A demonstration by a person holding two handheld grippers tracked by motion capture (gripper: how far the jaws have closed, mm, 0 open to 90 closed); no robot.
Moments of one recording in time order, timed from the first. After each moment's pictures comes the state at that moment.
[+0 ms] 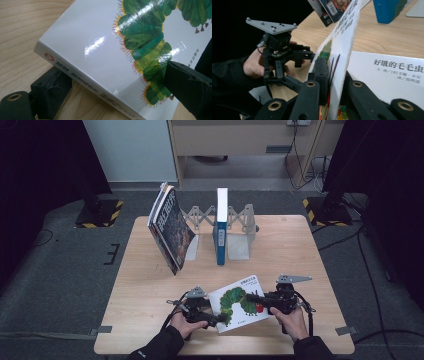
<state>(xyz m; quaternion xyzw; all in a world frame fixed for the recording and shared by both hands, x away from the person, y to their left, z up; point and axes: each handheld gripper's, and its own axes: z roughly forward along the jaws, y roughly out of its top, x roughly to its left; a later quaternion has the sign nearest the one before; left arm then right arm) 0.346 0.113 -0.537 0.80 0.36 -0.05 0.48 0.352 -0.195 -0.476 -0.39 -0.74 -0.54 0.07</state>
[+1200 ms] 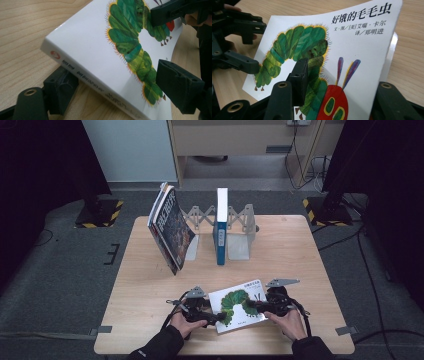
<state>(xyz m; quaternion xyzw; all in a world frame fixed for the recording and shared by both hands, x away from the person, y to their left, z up) 0.347 0.115 -0.539 0.80 0.36 -0.04 0.48 0.357 -0.182 -0.505 -0.43 -0.80 -0.43 -0.01</state>
